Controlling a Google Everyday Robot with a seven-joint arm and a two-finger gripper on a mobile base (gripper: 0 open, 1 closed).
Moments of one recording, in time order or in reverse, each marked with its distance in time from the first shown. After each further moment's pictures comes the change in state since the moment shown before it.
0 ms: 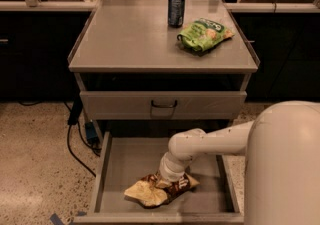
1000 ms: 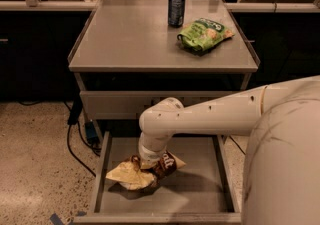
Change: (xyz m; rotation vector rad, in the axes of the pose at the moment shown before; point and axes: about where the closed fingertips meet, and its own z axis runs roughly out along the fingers) arm -0.091 -0.012 -0.091 0.059 0.125 -0.170
